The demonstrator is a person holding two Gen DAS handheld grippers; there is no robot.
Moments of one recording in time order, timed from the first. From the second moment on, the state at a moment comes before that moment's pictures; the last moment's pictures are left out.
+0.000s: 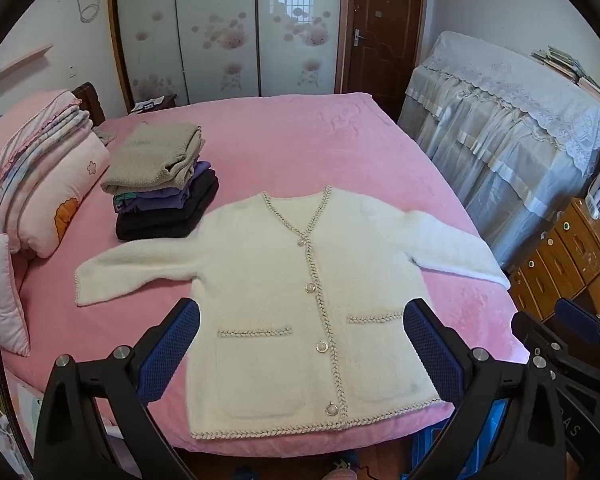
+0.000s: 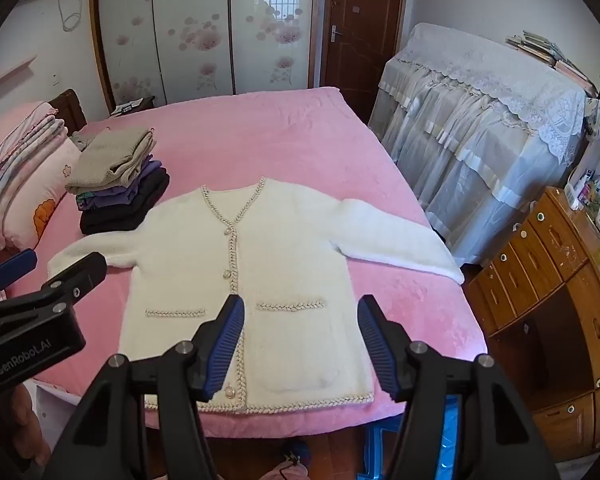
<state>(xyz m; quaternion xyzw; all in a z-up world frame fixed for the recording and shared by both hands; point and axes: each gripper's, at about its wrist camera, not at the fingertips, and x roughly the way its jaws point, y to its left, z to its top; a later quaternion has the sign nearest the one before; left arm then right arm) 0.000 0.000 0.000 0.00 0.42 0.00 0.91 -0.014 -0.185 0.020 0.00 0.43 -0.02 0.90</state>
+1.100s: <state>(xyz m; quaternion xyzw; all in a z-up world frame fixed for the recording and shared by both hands) 0.006 -0.024 -0.019 -0.07 0.46 0.05 0.88 0.026 -0.219 0.004 -0.02 0.45 0.07 0.89</state>
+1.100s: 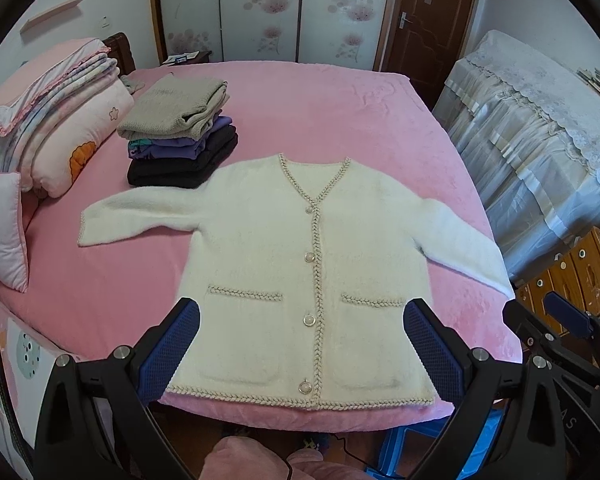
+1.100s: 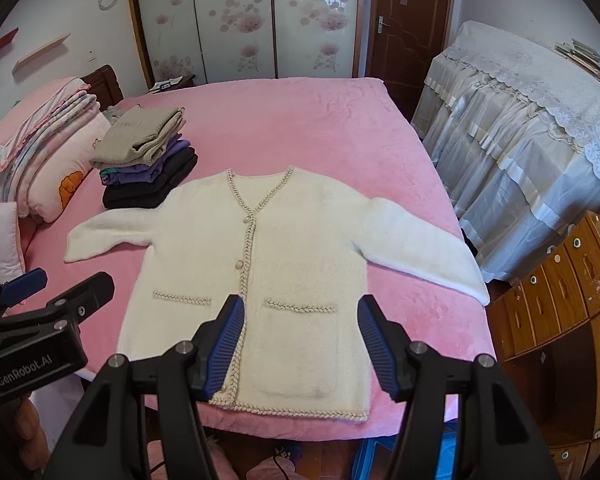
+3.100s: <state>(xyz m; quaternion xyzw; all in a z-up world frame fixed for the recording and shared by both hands) 0.037 0.038 -0.032 -0.03 0.48 -0.03 0.88 0.023 -0.149 -0.002 0.00 0.48 -0.01 0.88</state>
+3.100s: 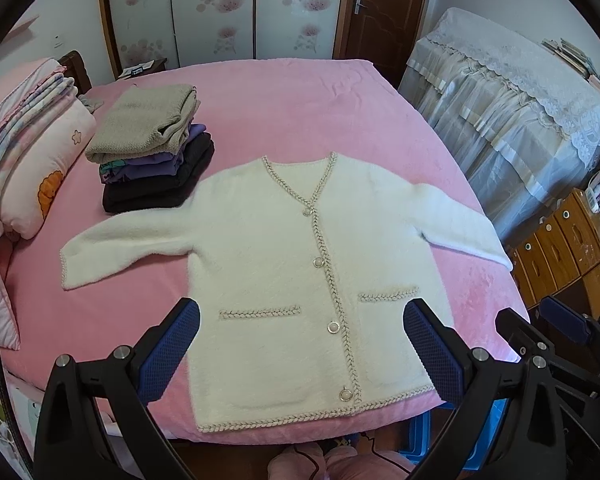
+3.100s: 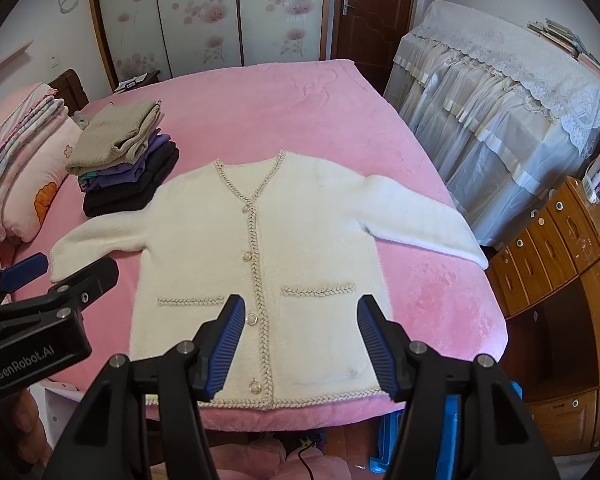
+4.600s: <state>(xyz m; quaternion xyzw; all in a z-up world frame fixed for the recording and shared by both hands) 0.068 0.002 0.013 -0.03 0.36 -0.04 0.93 0.063 -0.206 0.010 0.01 0.45 -0.03 0.89</state>
